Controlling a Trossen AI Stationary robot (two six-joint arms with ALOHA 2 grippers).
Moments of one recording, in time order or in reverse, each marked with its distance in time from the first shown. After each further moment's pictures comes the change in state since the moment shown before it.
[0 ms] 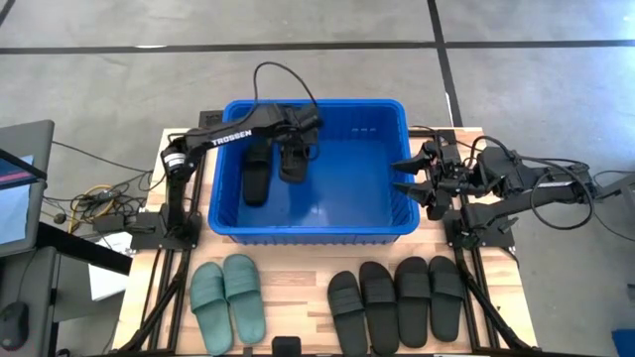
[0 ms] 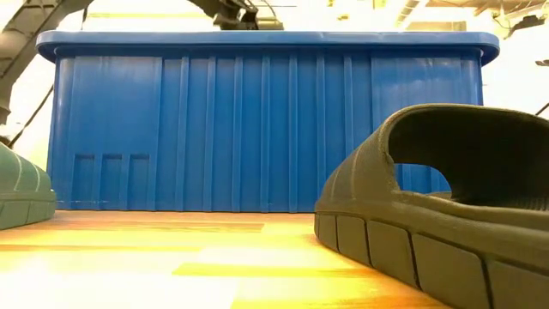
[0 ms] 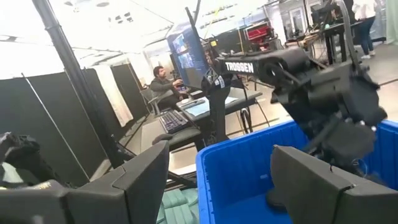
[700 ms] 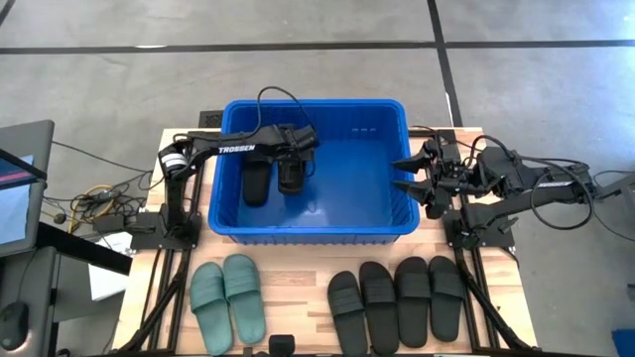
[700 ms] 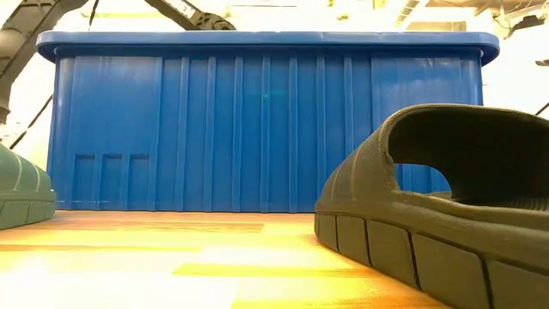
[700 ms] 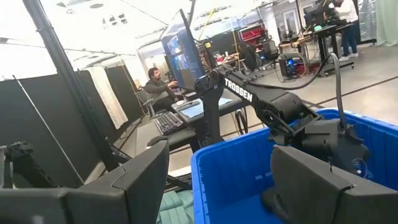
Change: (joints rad) left arm 0.007 -0.008 -0.349 0.309 -0.062 0.018; right arm 0.000 0.000 0.000 0.000 0.023 0.000
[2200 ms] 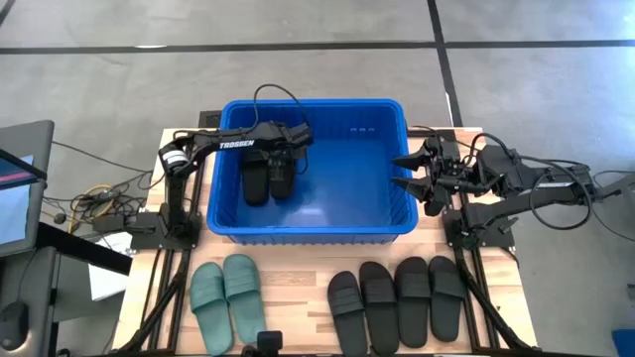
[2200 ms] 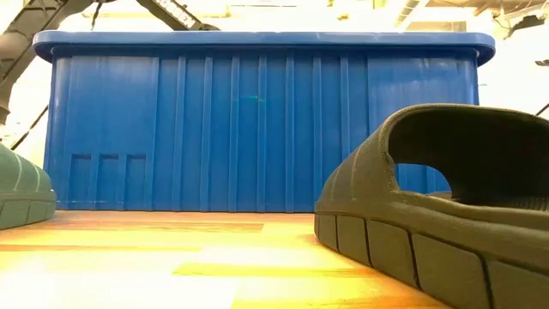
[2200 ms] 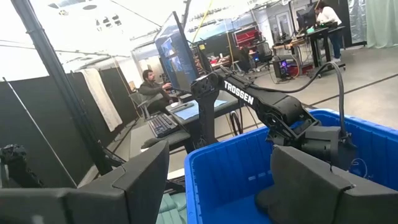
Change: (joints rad) left arm 0.058 0.008 -0.010 -0.134 -0.010 0.024; right arm -0.026 0.000 0.000 0.000 0.000 -0.002
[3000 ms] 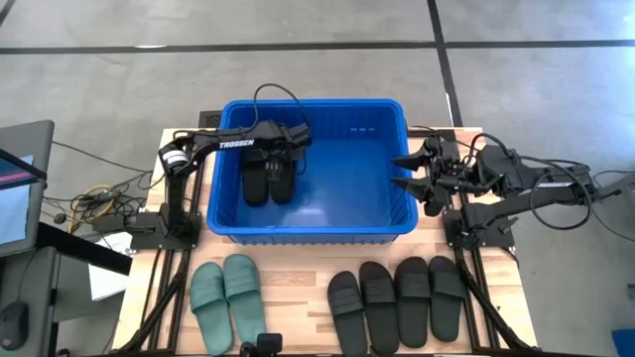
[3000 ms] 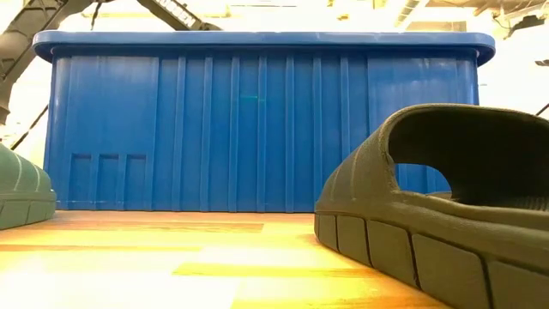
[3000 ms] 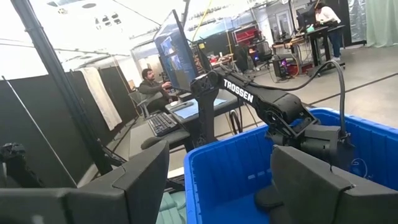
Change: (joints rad) left arm -0.006 0.000 0.016 -0.055 -0.010 0.049; right arm 0.000 0.000 0.000 -0.008 0.000 0.000
